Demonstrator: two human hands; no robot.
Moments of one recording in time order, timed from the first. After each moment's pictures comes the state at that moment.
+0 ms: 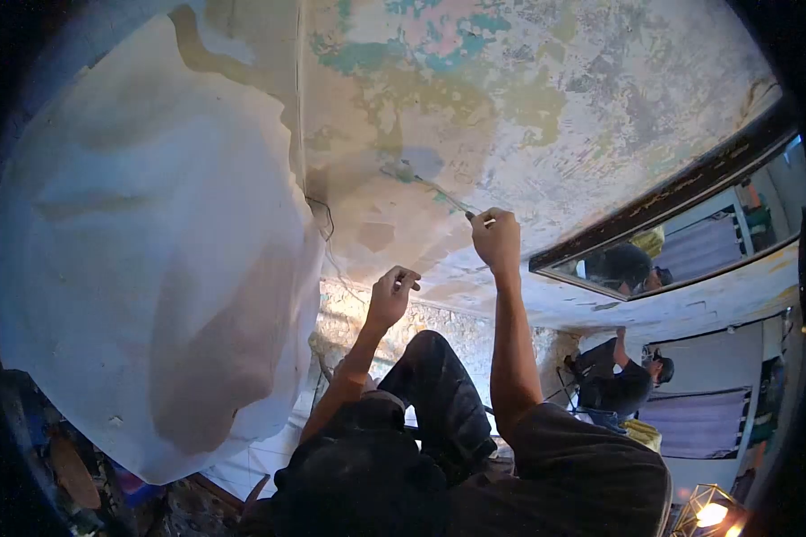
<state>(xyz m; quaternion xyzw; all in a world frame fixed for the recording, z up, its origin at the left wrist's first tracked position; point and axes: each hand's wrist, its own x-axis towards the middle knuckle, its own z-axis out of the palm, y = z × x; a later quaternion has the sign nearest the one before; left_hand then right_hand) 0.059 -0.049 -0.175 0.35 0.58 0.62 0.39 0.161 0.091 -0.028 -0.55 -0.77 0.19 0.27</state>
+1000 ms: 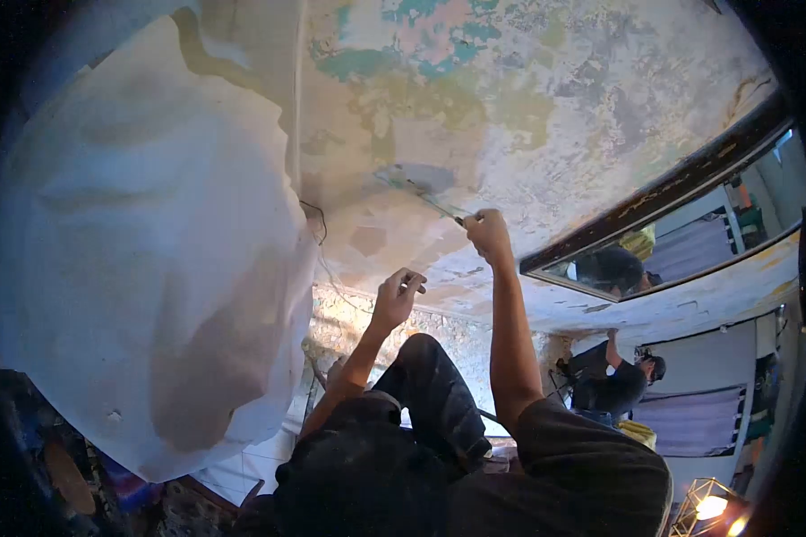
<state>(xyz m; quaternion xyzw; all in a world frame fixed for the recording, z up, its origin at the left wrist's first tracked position) 0.079 -0.046 -0.164 0.38 0.57 0.61 0.40 0.176 0.125 -0.044 -0.60 -0.71 0.33 0.16</state>
